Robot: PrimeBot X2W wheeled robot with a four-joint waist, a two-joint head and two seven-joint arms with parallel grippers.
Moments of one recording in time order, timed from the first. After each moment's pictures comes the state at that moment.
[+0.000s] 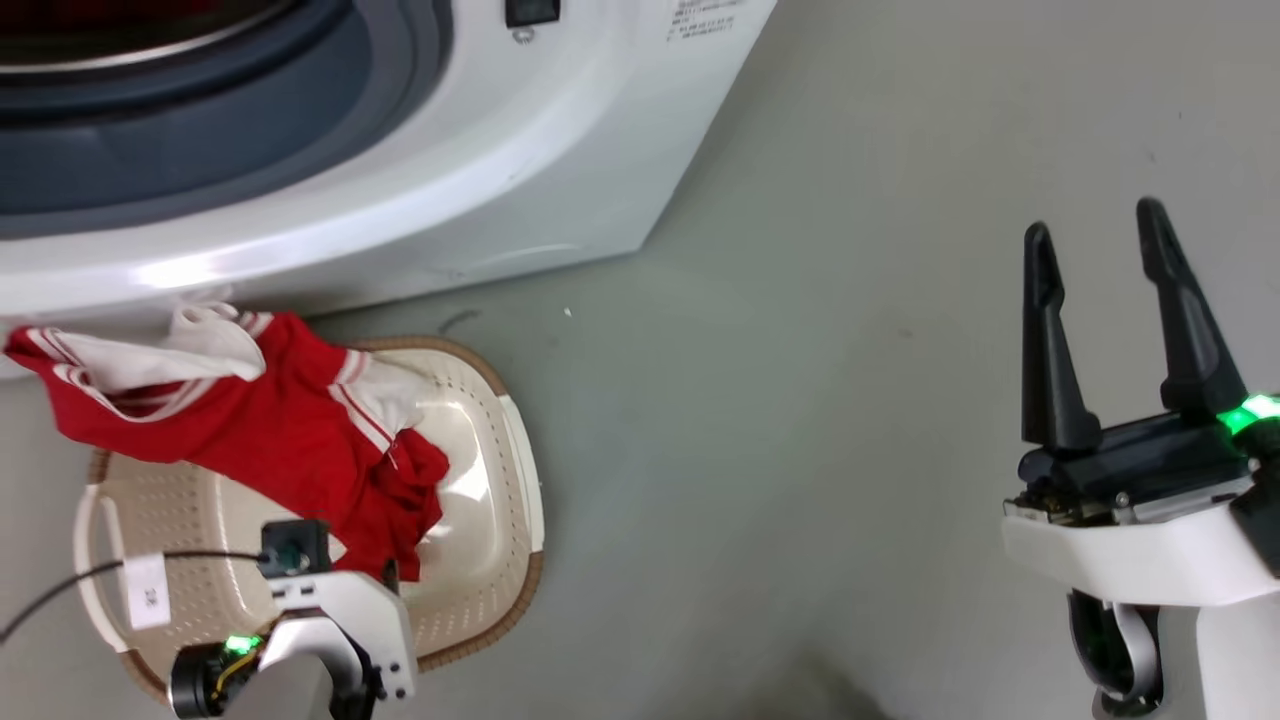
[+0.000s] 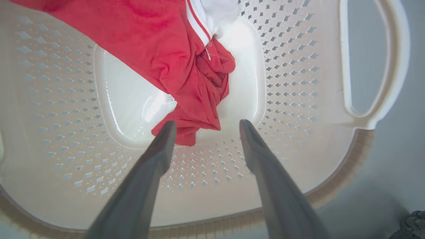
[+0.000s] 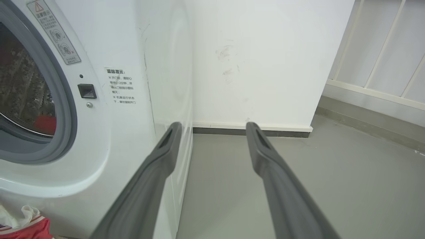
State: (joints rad) left arm -0.57 0.17 -0.16 1.28 -0.31 -0.03 -0.19; right arm -0.20 -0.05 0.06 -0.23 0.09 0.13 -0.26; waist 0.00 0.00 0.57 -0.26
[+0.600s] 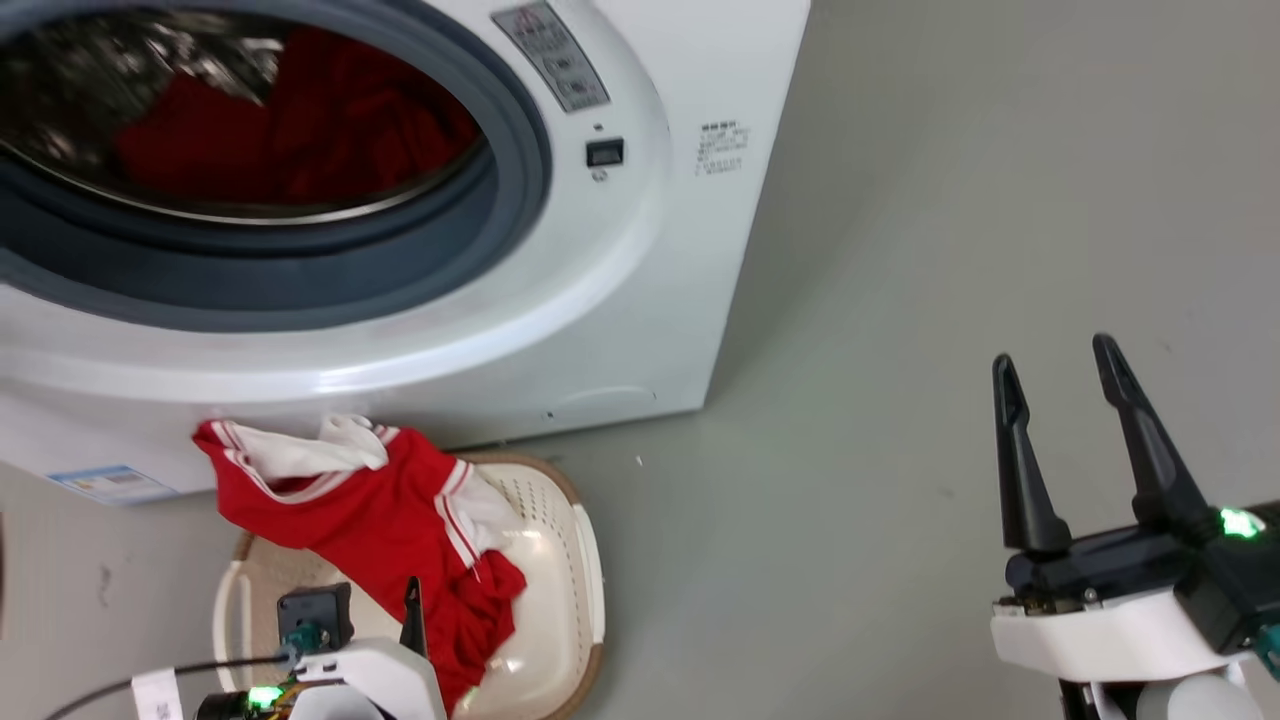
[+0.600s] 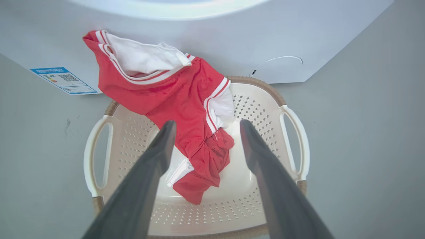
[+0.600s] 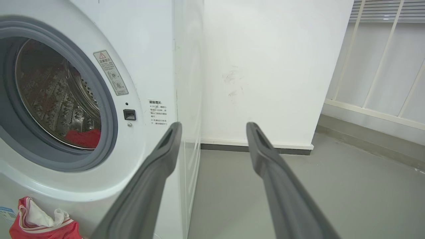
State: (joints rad) left arm -0.29 0.14 -0.11 0.88 -0.25 0.02 -0.26; right arm -0.04 -0.05 0.05 -0.19 0.03 0.13 -0.26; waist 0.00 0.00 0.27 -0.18
